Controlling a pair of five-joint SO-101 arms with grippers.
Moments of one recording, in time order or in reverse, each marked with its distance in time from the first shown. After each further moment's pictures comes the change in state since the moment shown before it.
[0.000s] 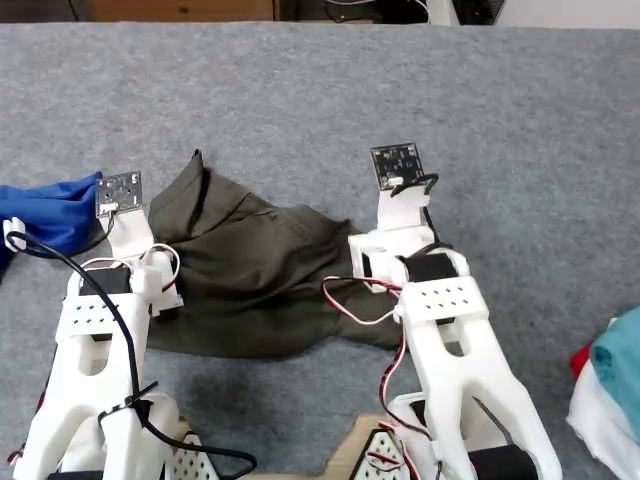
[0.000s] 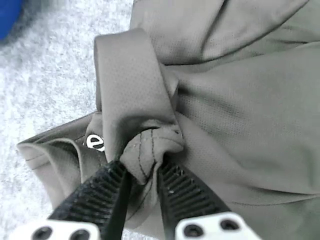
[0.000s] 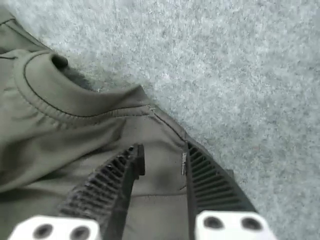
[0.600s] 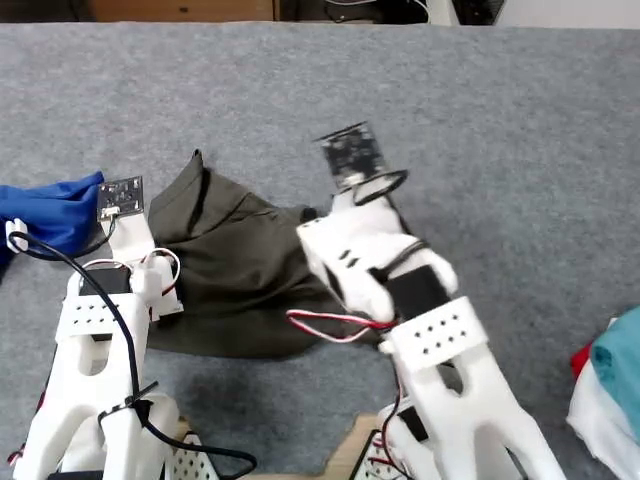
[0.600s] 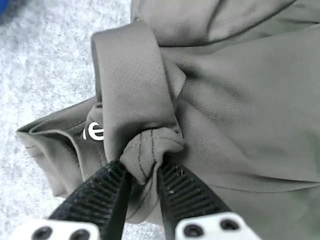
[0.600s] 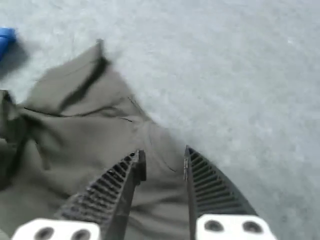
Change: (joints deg) left arm 0.0 0.0 0.0 2.9 0.0; right arm -16.3 -11.1 -11.3 6.9 0.0
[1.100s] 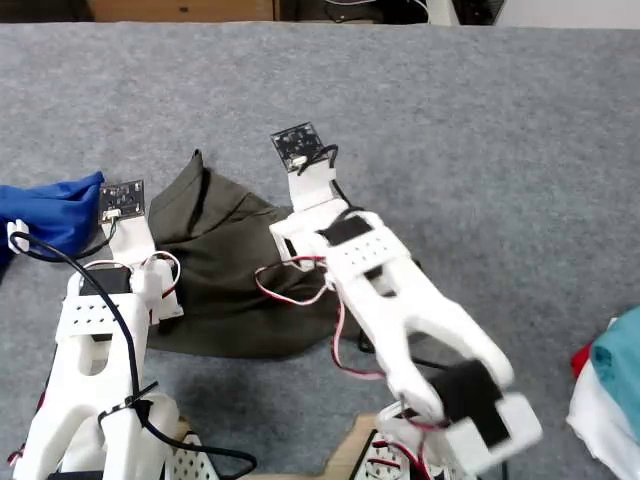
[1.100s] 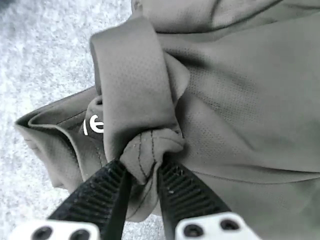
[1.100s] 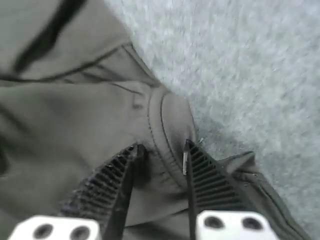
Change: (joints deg) left arm 0.0 0.0 0.0 1.7 0.0; right arm -1.5 39.0 -8.8 -11.3 -3.3
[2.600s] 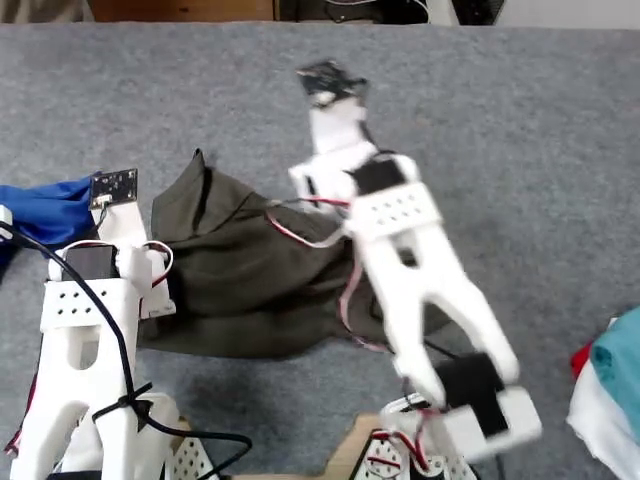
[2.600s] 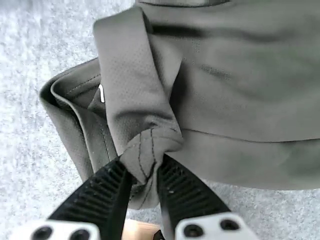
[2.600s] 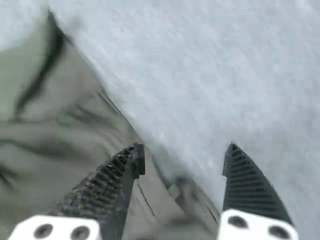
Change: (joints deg) left arm 0.0 0.0 -14.2 21.3 0.0; right arm 4.9 3.3 -27.3 18.2 4.7
